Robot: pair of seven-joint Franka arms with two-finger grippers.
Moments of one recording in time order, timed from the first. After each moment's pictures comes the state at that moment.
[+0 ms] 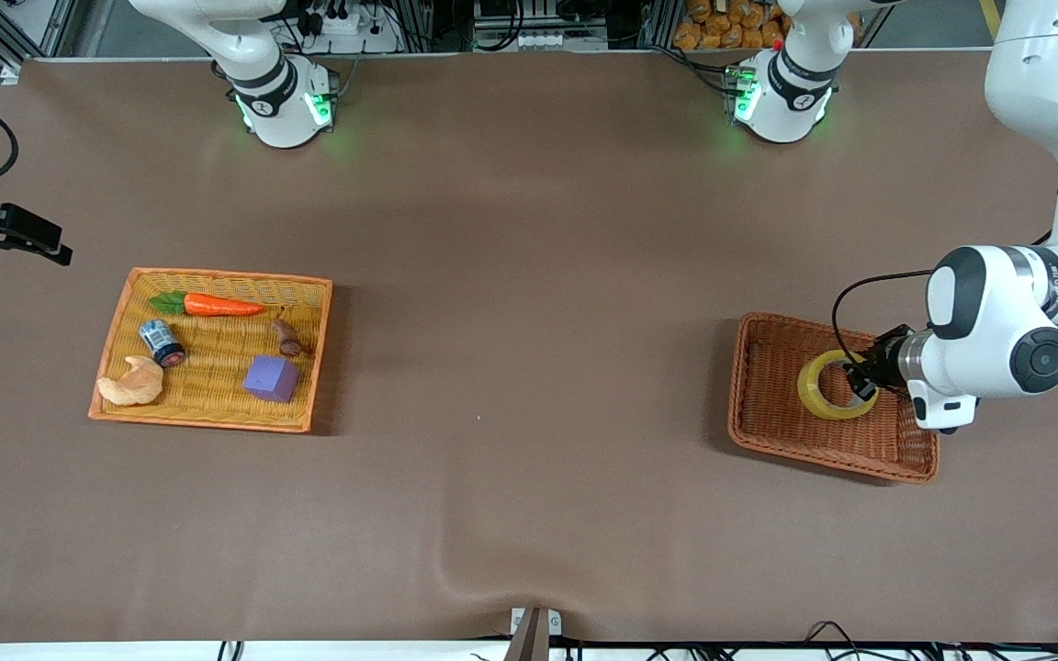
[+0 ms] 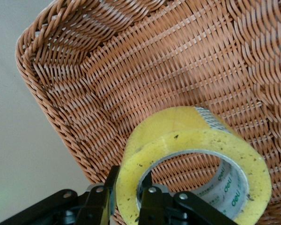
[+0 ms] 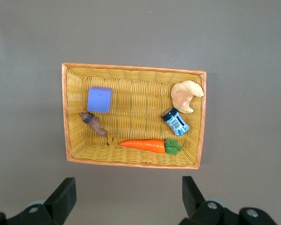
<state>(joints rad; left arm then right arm) 0.18 0.50 -0.19 -1.75 0.07 1.98 -0.92 0.02 0.01 -0.13 -1.61 0.02 1.58 -0.10</state>
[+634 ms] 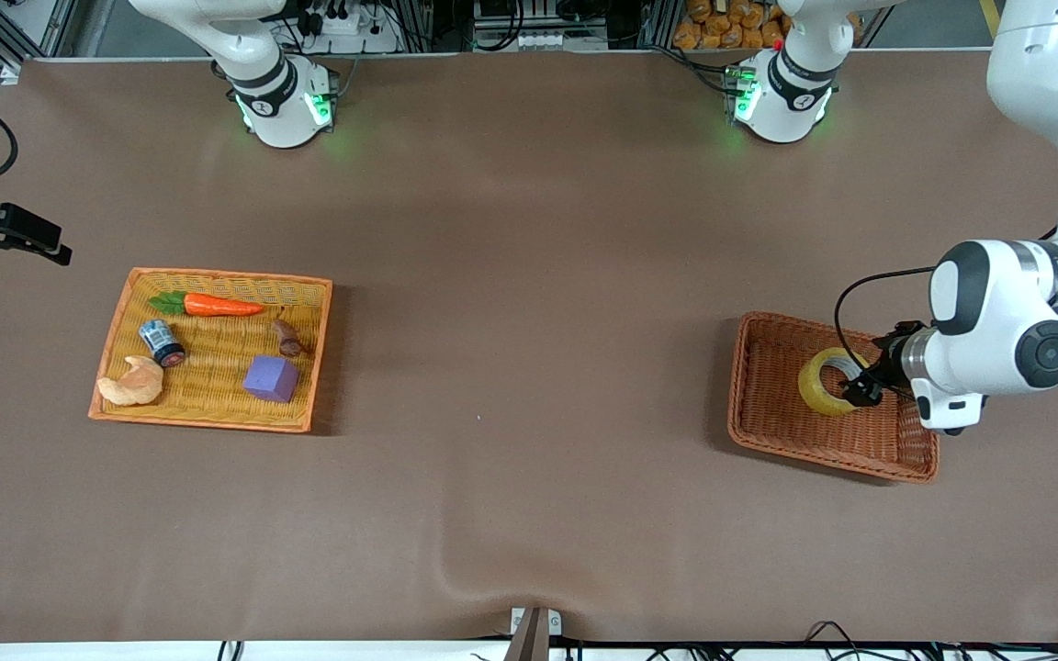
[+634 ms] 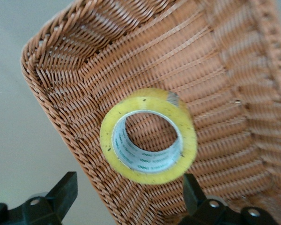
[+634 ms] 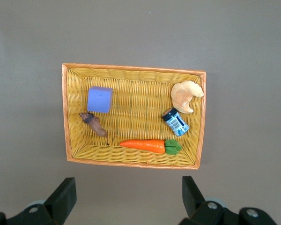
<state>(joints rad) 0.18 0.46 -0.20 -1.74 0.07 1.98 -0.92 0.02 0.01 -0.13 -1.61 0.02 1.58 -0.10</state>
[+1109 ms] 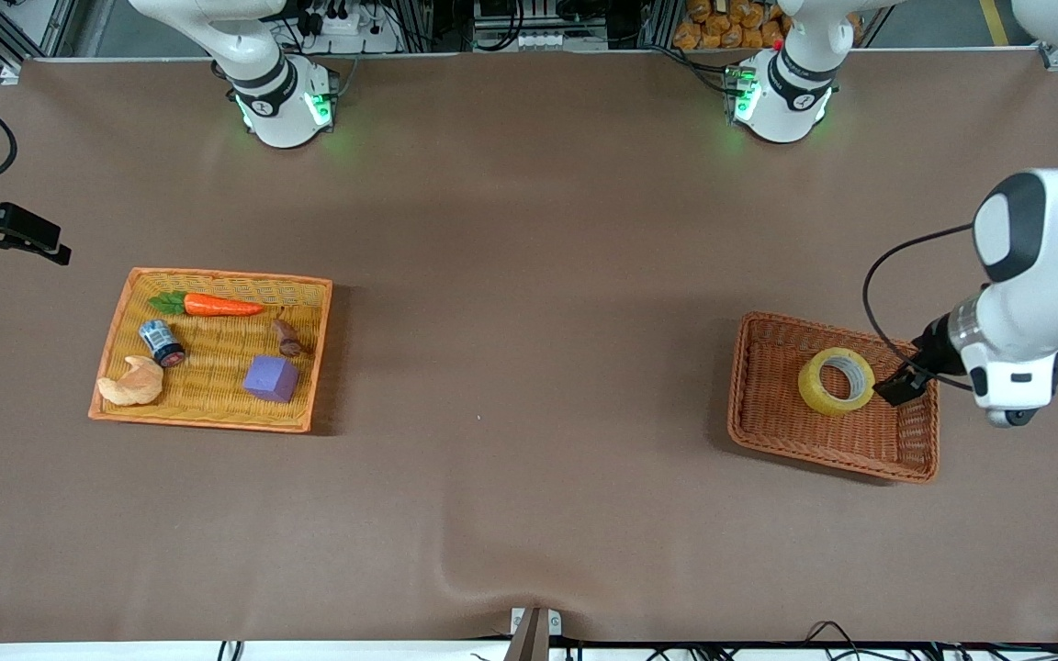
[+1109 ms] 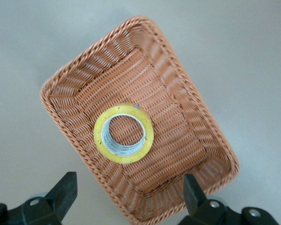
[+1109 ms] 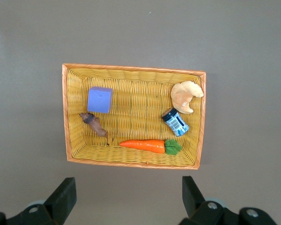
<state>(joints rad) 0.17 0.27 -0.23 -1.70 0.08 1.95 -0.80 0.02 0.01 -0.13 -1.61 0.02 1.58 -0.10</state>
